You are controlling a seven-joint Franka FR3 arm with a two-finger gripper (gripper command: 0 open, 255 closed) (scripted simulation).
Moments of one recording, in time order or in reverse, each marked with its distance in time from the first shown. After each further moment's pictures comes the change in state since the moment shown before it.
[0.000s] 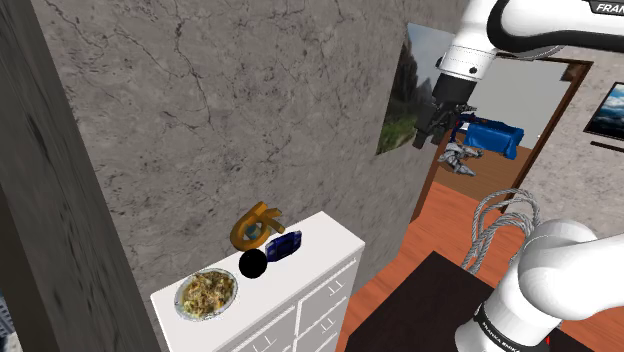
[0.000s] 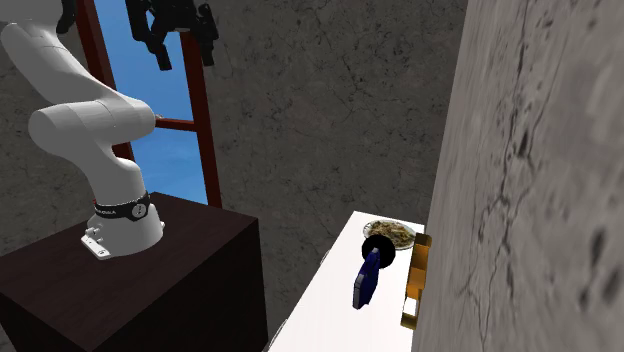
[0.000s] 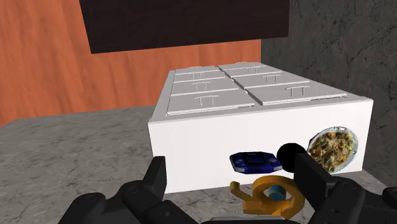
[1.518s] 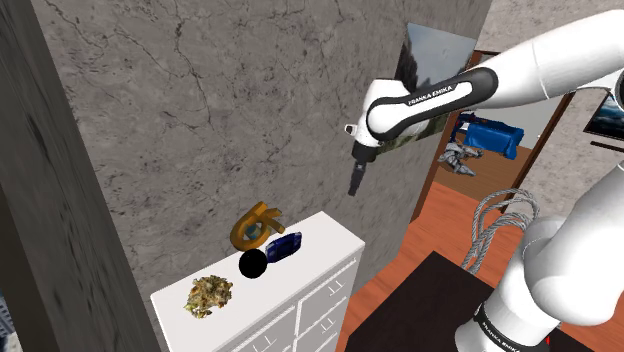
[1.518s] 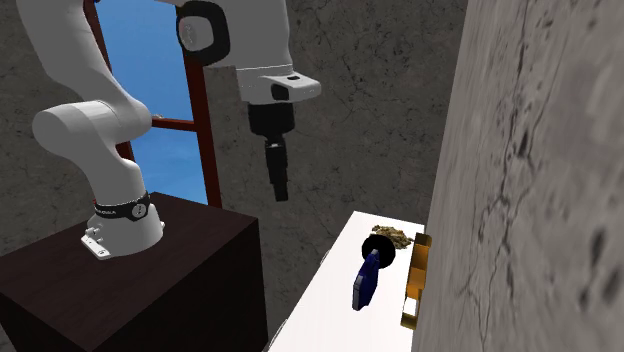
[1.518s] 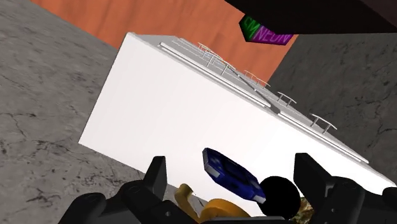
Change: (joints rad) arm 0.182 0.631 -0.144 -0.035 0.011 0.633 -0.614
